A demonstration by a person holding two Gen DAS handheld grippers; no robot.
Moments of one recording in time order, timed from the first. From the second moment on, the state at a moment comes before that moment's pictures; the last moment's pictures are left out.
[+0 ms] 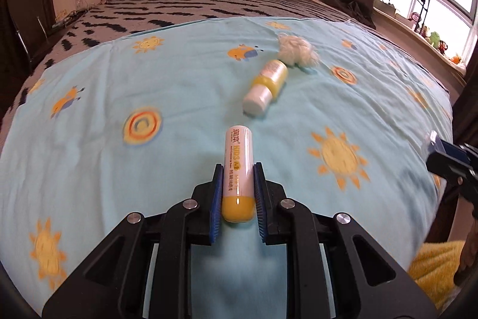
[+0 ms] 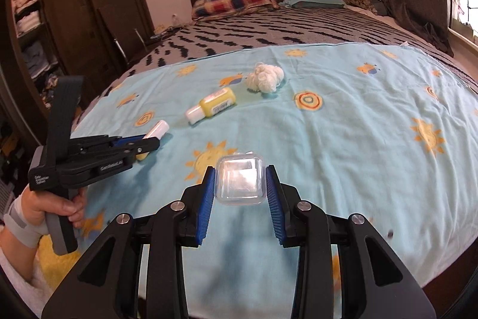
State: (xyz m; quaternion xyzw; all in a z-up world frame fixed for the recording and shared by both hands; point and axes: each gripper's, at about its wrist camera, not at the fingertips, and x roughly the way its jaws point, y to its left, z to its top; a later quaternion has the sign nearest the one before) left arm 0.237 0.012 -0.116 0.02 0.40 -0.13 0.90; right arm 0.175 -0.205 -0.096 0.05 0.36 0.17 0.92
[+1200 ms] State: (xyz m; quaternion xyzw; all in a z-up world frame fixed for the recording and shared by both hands) left arm 0.044 -0.069 -0.264 0.03 0.51 -0.24 0.83; right arm 0.046 -0.223 -0.258 0.10 0.50 0.11 0.85
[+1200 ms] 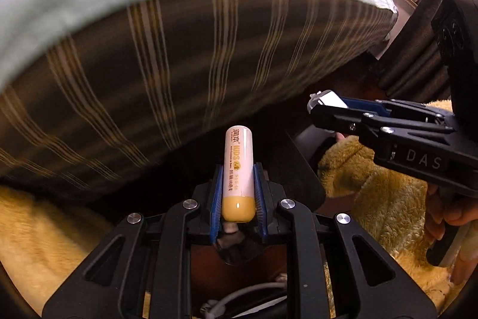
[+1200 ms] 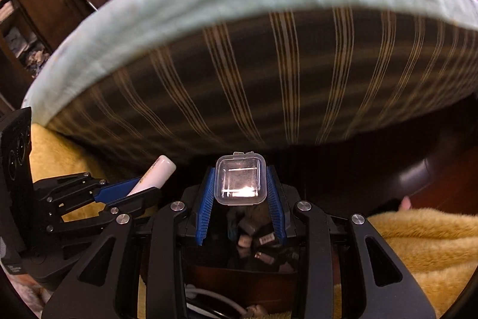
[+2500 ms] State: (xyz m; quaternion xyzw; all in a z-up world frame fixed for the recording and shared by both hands) left arm 0.031 -0.045 -0.177 0.04 0.43 -0.21 0.88; right arm 0.047 -0.248 -0.189 0.11 0.44 0.07 0.89
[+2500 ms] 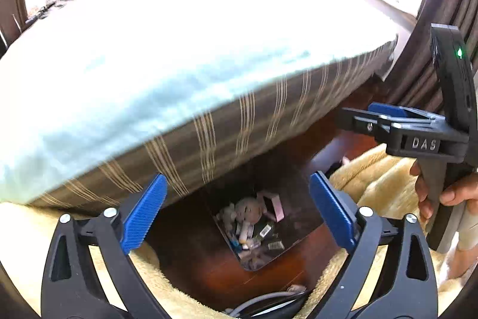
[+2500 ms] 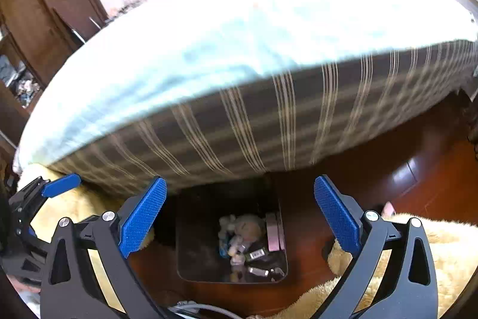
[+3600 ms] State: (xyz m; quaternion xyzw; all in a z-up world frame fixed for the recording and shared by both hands) left arm 0.243 -0.012 -0.105 0.03 0.37 -0.11 0.92; right arm 0.259 -0.219 -0.110 0.10 0.37 0.05 0.92
